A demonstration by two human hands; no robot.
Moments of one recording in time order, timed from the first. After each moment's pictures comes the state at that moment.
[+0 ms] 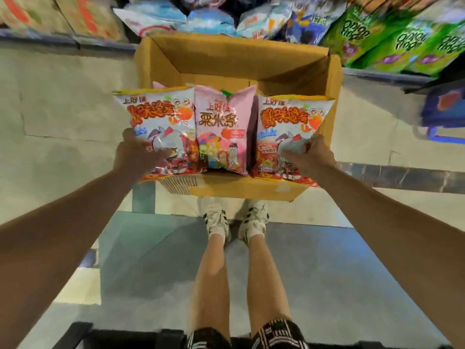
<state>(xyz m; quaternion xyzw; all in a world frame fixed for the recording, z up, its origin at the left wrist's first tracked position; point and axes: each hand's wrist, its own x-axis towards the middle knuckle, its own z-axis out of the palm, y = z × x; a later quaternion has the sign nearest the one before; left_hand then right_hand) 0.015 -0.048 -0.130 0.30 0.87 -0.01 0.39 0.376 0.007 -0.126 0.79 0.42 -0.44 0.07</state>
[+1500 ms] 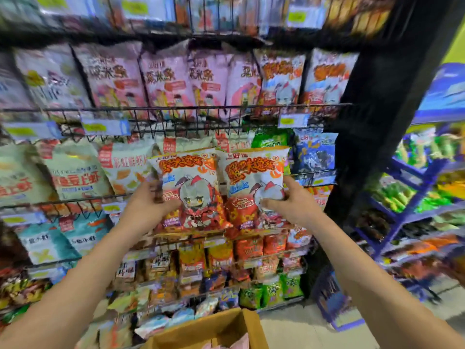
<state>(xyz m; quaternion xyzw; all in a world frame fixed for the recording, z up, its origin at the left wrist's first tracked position) 0.136 0.086 0.617 0.61 0.61 0.38 0.33 0.473 0.058 0.602 0.64 0.62 -0.26 -0.36</state>
